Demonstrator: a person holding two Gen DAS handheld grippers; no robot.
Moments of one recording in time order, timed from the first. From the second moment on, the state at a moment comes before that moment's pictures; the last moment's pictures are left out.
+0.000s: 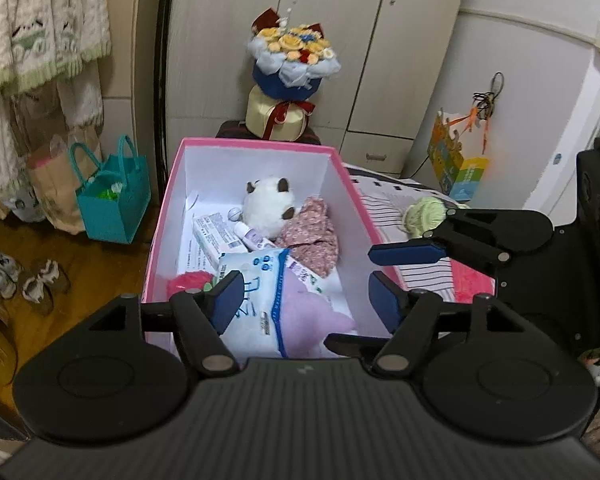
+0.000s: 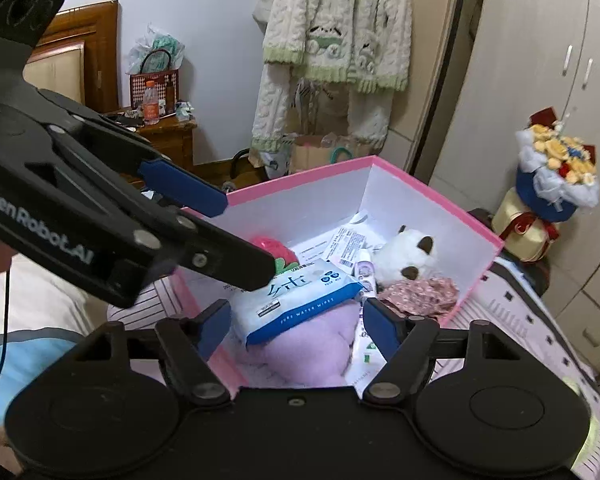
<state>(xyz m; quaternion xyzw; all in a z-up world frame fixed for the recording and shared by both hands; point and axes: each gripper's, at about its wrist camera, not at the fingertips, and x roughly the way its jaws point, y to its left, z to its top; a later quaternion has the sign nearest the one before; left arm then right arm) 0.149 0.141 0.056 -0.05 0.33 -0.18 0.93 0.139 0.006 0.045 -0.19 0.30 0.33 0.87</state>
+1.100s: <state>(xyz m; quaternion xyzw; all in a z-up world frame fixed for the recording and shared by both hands) 0.077 -0.007 0.063 0.02 0.32 -0.35 0.88 0.030 -0.224 0.035 -0.03 0.26 0.17 0.95</state>
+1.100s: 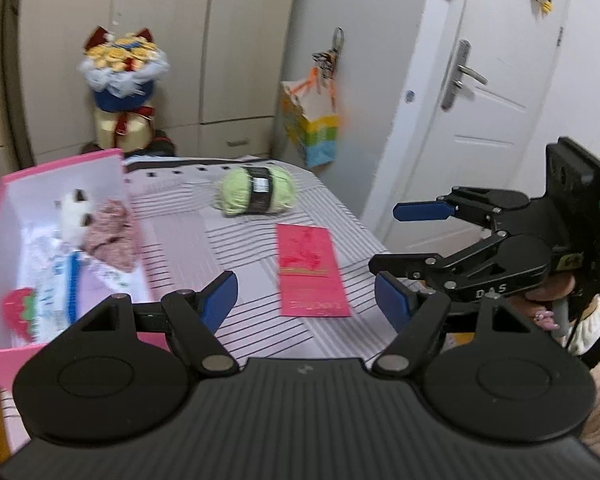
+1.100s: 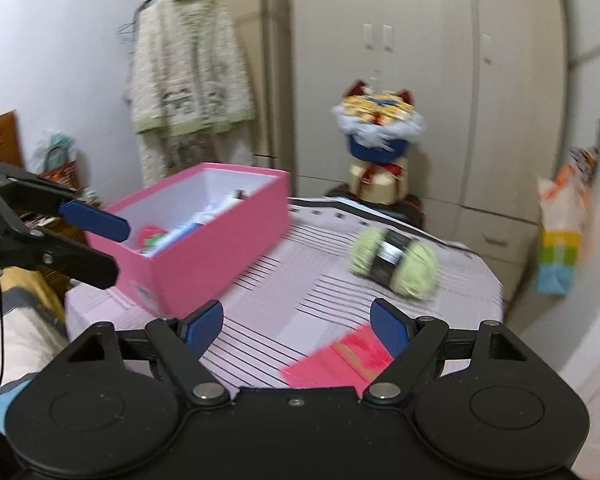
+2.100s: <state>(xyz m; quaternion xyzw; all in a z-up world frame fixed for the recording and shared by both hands) 0.203 -0.117 -0.073 -0.02 0.43 -0.32 0.84 0.091 -0.243 -0.094 0.00 0.34 0.16 0.93</state>
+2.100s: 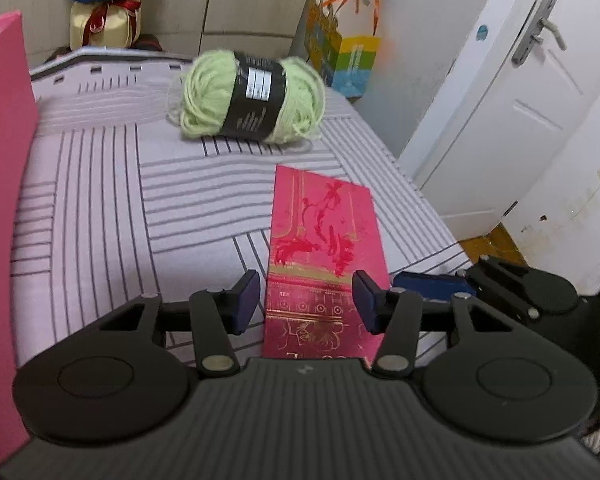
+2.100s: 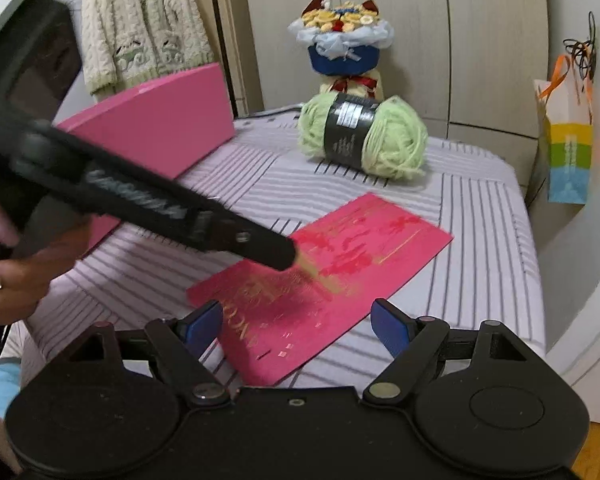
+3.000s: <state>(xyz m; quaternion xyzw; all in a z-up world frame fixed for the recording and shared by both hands) 0.205 -0.098 -0.065 -0.17 0.48 -0.36 0.79 0.083 -0.225 -0.102 -0.02 0.32 0.12 0.94</state>
